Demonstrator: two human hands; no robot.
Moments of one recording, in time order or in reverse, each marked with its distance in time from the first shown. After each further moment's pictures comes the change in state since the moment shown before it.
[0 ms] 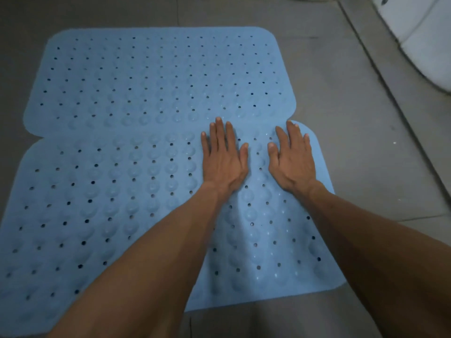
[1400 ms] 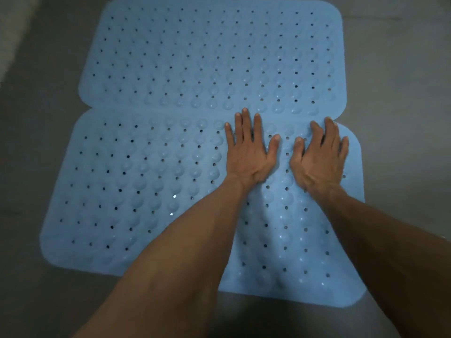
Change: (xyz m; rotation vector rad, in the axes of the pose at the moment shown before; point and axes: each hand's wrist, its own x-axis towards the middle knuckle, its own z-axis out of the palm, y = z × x) left_hand 0.014 0.005 0.001 -0.054 -0.077 -0.167; right_hand 0.024 -0.010 0.005 -0.027 -0.051 0.032
